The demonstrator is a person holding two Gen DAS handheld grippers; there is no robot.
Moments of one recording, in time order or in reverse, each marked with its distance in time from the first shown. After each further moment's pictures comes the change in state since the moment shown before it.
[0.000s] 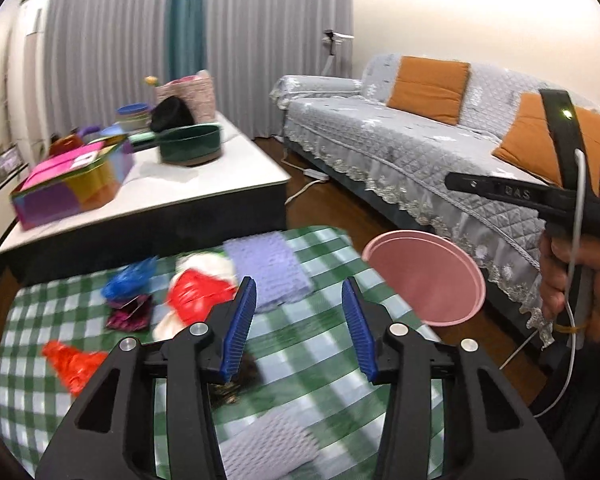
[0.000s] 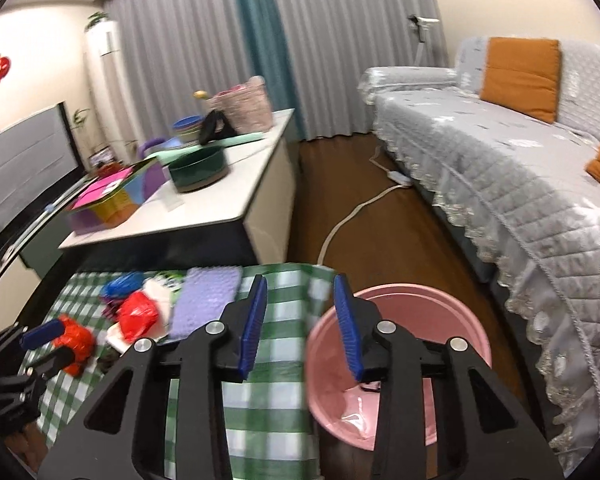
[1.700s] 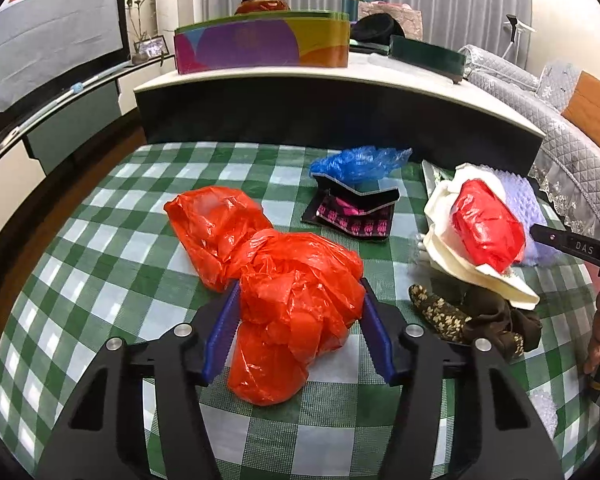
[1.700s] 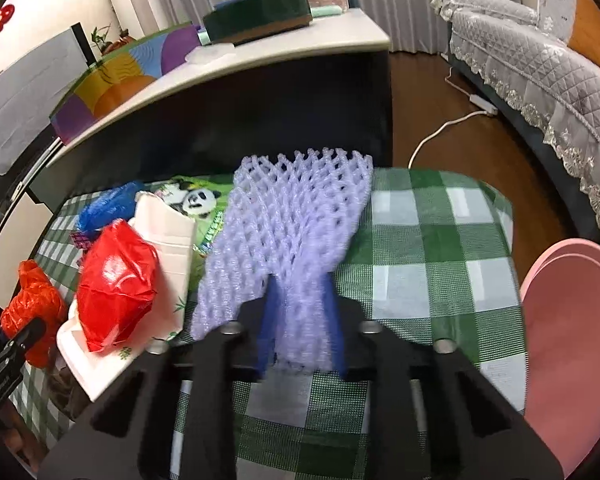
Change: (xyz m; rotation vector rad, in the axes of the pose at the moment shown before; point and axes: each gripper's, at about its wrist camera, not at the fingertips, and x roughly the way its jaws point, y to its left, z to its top) left arm 0.047 0.161 -0.081 -0.342 0.179 0.461; right arm 0.203 0.098 -0.046 -0.061 0.302 0.128
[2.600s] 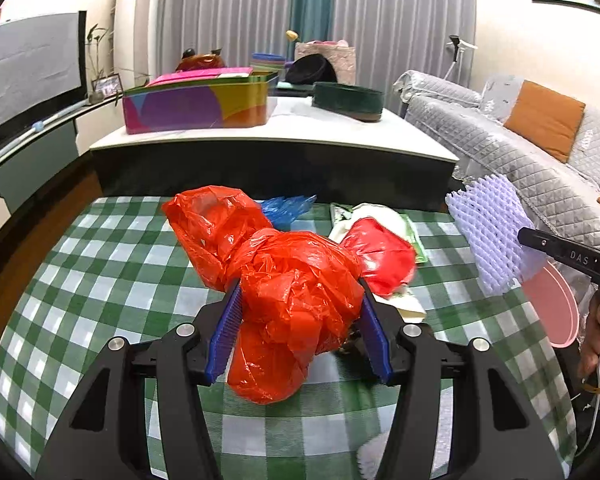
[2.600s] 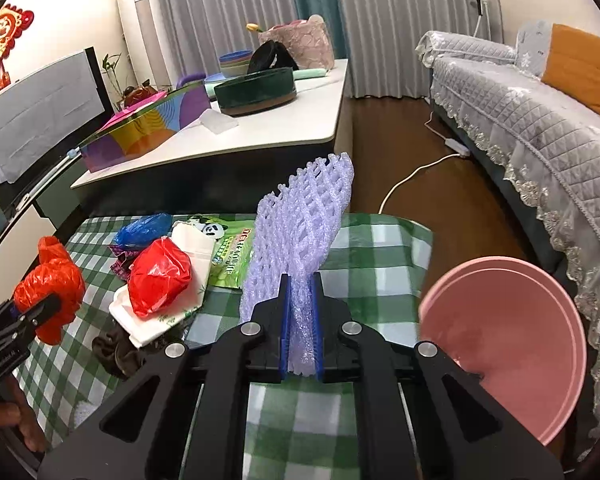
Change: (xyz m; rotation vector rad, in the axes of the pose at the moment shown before) left arm -0.053 -0.037 0.007 0.075 -0.122 -0.182; right arm -0.110 -0.017 -0.020 -0.029 -0.155 -0.055
